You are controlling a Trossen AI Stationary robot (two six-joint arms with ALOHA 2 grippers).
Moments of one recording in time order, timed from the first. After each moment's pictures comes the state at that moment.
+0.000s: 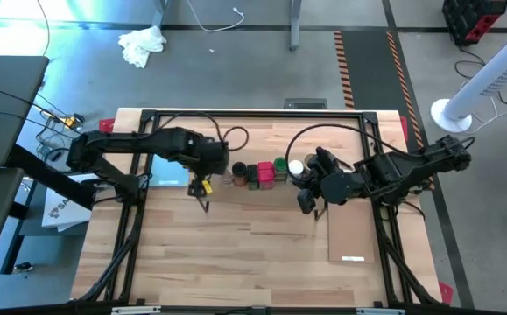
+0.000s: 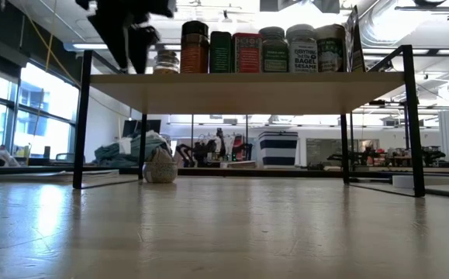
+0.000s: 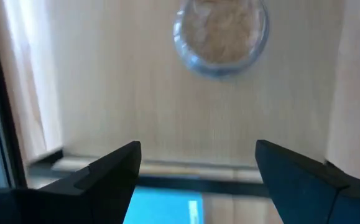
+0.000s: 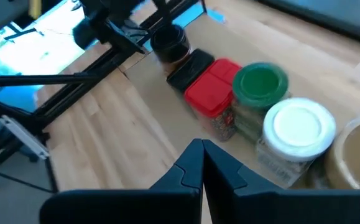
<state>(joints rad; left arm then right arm) 0.05 1.51 1.44 -1.29 -0.15 0.17 0.35 1.36 1.46 -0.89 0.53 0.92</state>
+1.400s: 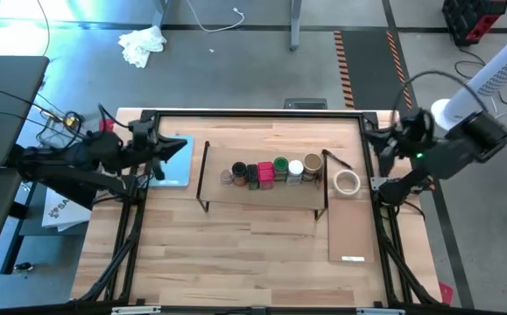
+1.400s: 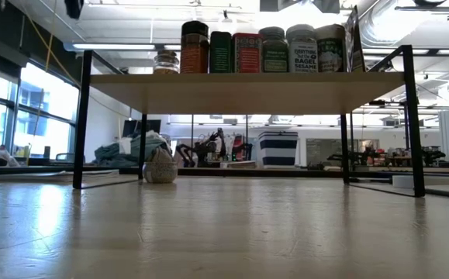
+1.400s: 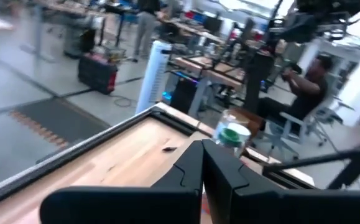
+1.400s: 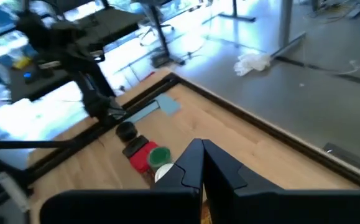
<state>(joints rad) -0.08 0.55 0.78 -0.28 -0.46 -0.34 0.61 1.12 1.85 -1.52 0.99 0.98</state>
